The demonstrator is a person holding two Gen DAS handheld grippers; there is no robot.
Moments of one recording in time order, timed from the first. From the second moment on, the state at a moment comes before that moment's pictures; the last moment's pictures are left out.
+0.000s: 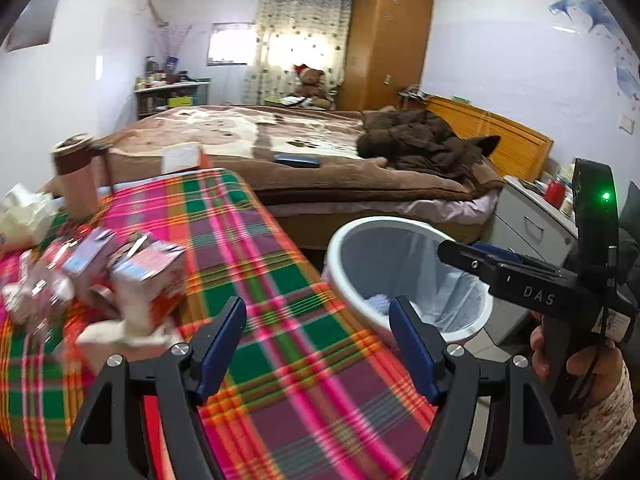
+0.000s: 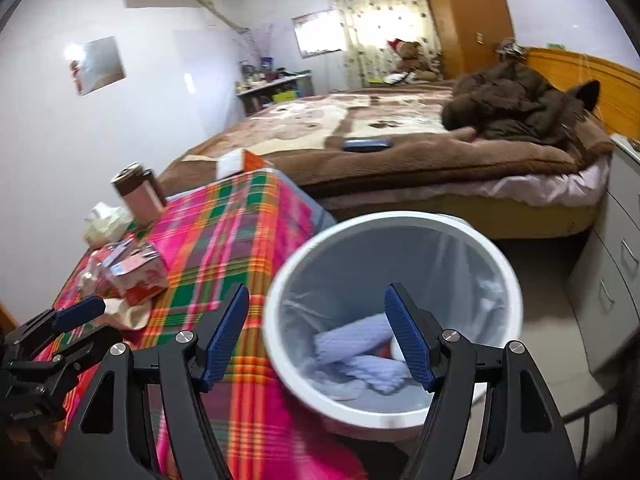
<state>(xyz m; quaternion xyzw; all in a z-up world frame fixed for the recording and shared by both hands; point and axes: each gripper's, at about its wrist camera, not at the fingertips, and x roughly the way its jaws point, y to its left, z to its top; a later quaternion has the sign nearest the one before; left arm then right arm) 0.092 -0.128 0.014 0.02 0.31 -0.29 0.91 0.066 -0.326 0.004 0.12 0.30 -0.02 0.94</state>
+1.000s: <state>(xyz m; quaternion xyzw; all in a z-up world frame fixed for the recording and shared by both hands) 0.074 -0.029 -0.040 0.00 0.37 -0.19 0.91 0.108 -0.207 -0.002 0.09 0.33 0.12 0.93</state>
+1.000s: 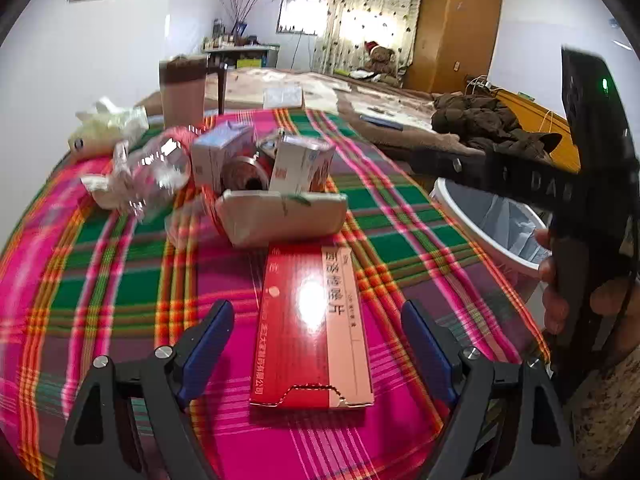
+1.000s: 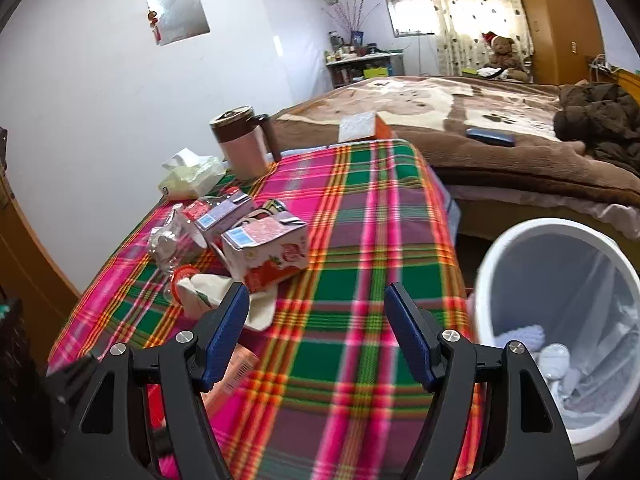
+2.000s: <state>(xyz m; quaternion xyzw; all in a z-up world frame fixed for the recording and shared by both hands) 0.060 0.036 -0.053 -0.04 0.40 -0.16 0.90 0.181 -0.137 -0.015 0.09 0.39 0.06 0.91</state>
